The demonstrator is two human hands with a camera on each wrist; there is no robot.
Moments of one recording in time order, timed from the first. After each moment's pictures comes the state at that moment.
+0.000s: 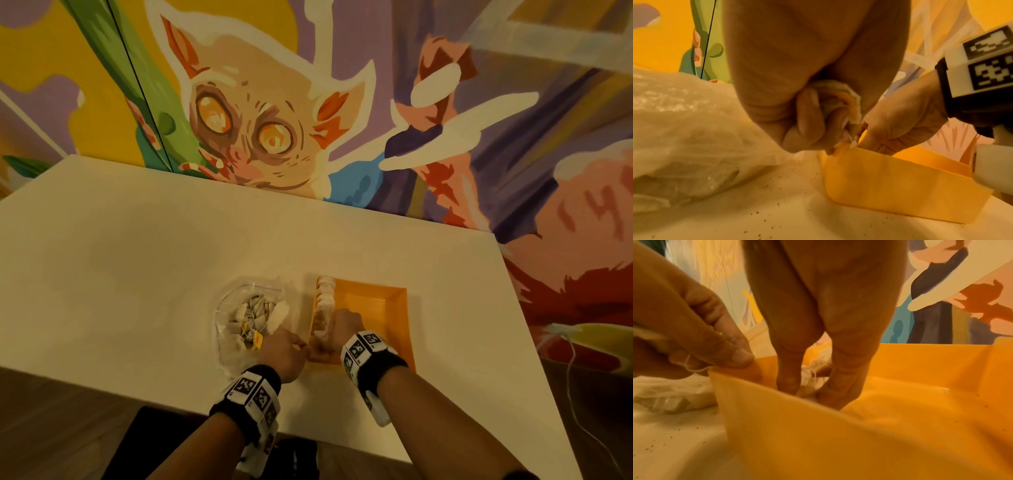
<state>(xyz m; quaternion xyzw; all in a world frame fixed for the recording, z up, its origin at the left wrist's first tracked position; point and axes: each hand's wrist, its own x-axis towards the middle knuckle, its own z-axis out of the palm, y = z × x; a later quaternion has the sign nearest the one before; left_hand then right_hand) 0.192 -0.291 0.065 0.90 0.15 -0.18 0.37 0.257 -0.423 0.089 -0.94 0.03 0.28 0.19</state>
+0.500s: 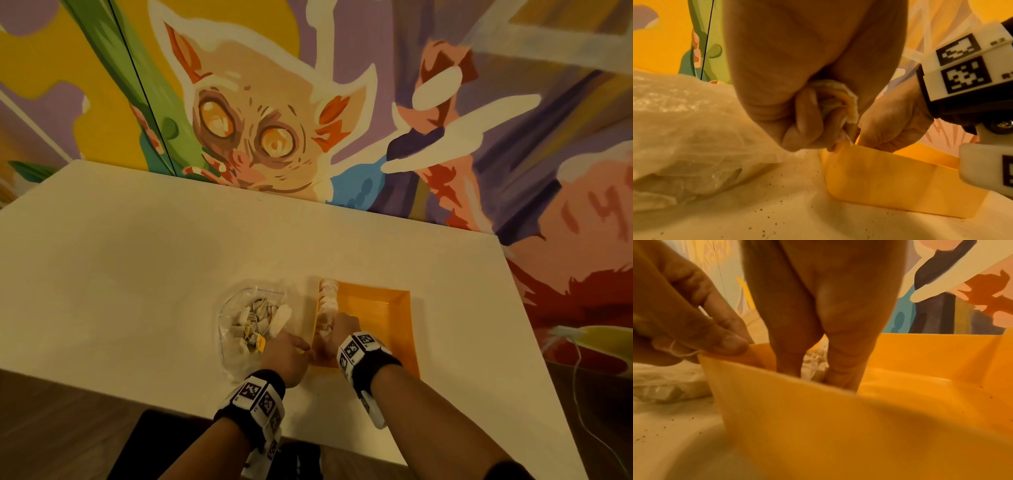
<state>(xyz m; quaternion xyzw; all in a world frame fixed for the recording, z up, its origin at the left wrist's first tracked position) 0.191 -0.292 0.068 0.90 0.14 -0.17 0.37 0.238 -0.415 0.136 -0.93 0.02 0.28 0.23</state>
